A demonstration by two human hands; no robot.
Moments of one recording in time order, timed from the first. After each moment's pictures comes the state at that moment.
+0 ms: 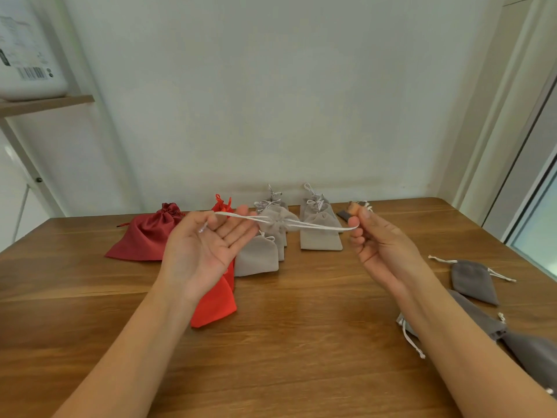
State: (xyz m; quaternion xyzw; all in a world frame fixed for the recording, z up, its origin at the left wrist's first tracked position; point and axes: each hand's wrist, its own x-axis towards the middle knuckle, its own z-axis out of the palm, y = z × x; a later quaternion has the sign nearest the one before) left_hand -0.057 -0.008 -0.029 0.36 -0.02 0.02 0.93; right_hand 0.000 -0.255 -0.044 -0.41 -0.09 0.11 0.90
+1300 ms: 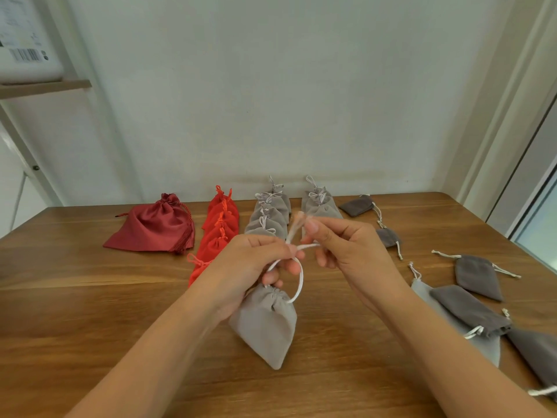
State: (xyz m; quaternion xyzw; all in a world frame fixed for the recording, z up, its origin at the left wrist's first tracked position) left_hand -0.083 -0.058 -0.028 0.71 0.01 -0.06 0.70; right_hand -0.034 -0.220 -0.042 -0.66 -0.23 0.05 0.71
